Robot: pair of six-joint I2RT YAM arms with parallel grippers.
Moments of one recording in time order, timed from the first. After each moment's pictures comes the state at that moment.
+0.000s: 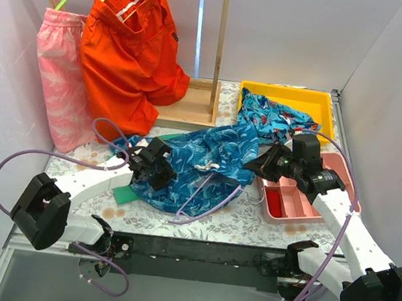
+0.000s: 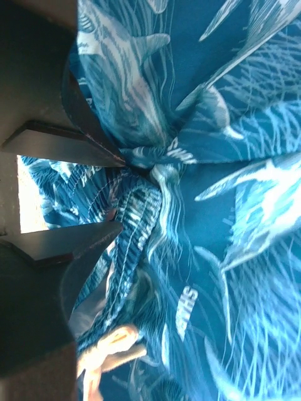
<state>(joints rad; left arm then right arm) -0.64 1.28 0.74 -0.53 -0.13 -1.36 0.35 1.00 0.83 -0.52 -0.41 0.92</state>
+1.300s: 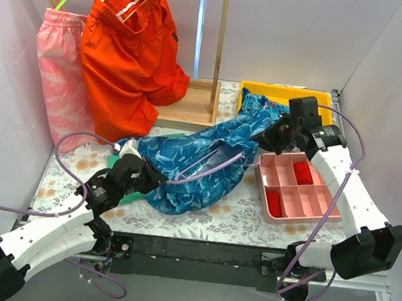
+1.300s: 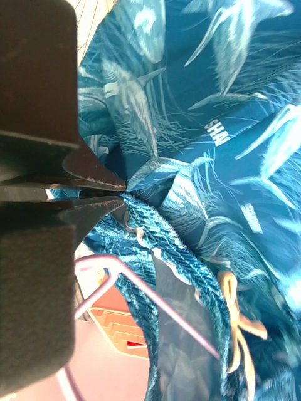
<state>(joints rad) -0.69 0.73 0.50 -0.38 -0.12 -1.15 0.36 1.31 1.32 -0.85 -0.20 1.09</state>
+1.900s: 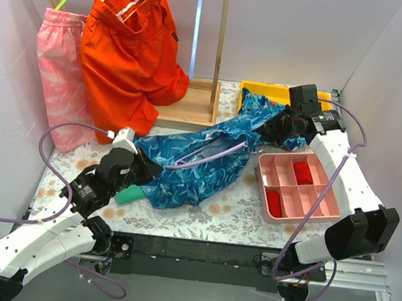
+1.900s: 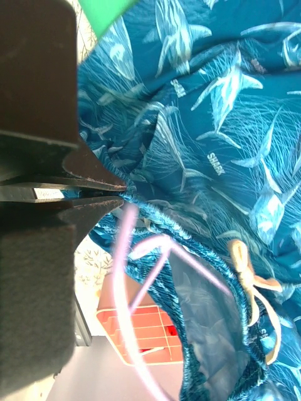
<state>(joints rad) -0.70 0.65 0.66 -0.49 -0.19 -0.92 0.33 1.45 1.49 -0.96 -0.17 1.14</state>
